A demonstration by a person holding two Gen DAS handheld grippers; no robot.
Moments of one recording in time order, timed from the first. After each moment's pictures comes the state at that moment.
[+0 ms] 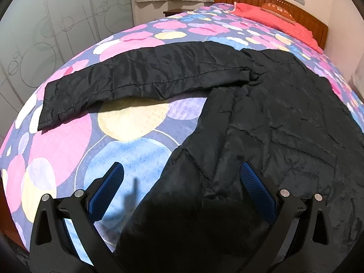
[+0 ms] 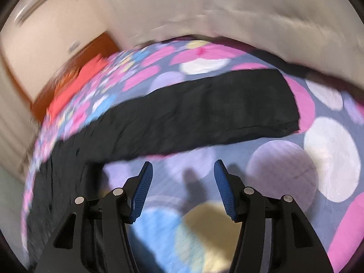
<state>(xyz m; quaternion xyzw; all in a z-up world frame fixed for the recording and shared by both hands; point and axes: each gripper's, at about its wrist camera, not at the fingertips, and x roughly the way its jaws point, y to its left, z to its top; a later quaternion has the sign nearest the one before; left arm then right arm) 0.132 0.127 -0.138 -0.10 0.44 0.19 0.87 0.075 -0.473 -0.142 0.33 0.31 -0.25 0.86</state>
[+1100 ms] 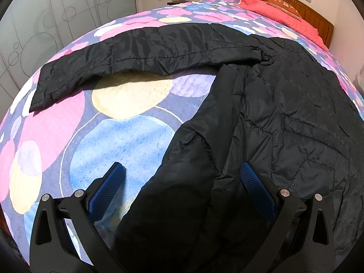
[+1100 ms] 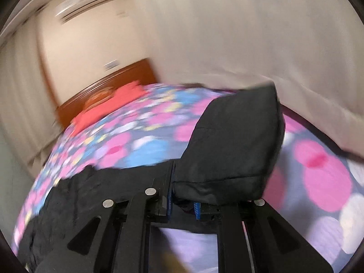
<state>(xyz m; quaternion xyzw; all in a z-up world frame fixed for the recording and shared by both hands) 0.126 0.132 -0.168 -0.12 0.46 0.20 0.86 0.163 -0.390 -0.046 0.19 0.21 -0.17 0.94</state>
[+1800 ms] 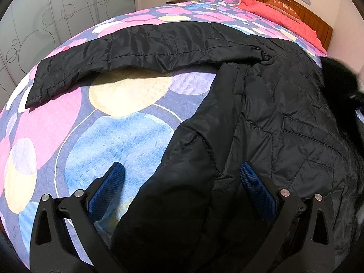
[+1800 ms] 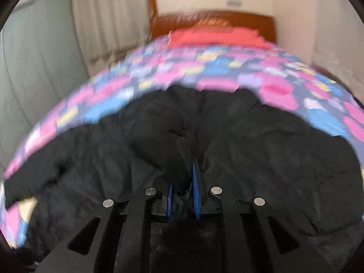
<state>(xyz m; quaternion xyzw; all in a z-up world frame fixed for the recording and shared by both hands) 0.125 0.133 -0.172 -0.13 0.46 0.19 0.86 0.307 -0.089 -0.118 0.01 0.38 0.10 0.92</state>
